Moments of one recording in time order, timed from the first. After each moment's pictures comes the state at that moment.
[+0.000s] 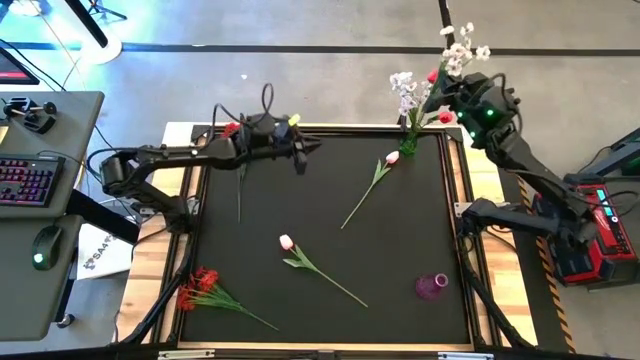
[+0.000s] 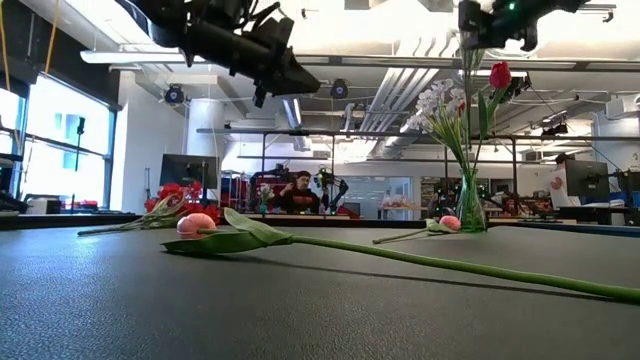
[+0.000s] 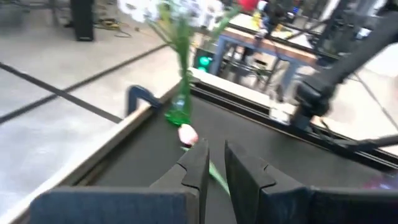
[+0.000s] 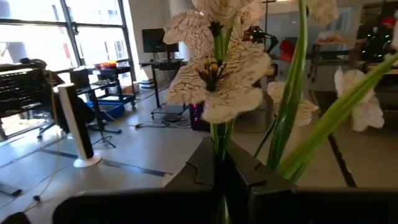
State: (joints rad) left arm 0.43 1.45 0.94 0.27 0.10 -0.17; right arm -0.86 0.88 0.91 0.01 0.34 0.04
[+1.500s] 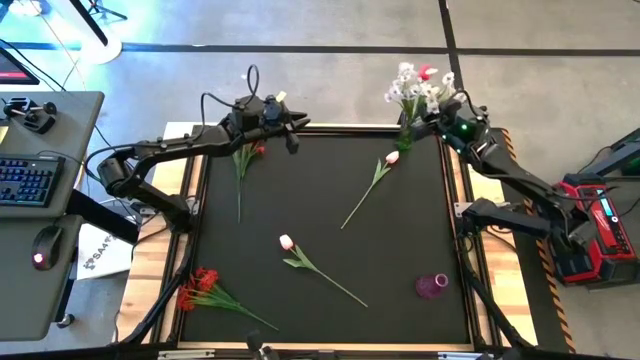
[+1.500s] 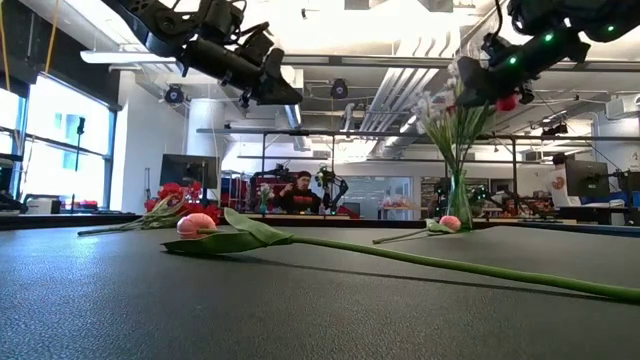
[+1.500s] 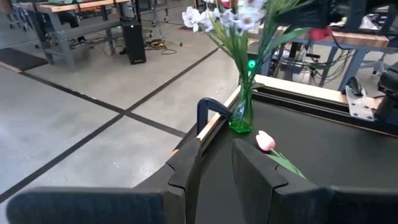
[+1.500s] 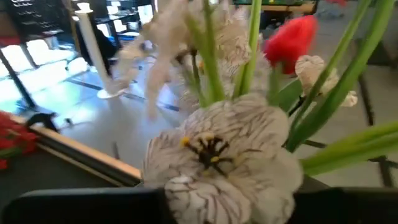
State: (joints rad) left arm 0.61 1.45 0.94 0.28 0.09 0.06; right arm -0.90 0.87 0.64 0.01 0.17 0.07
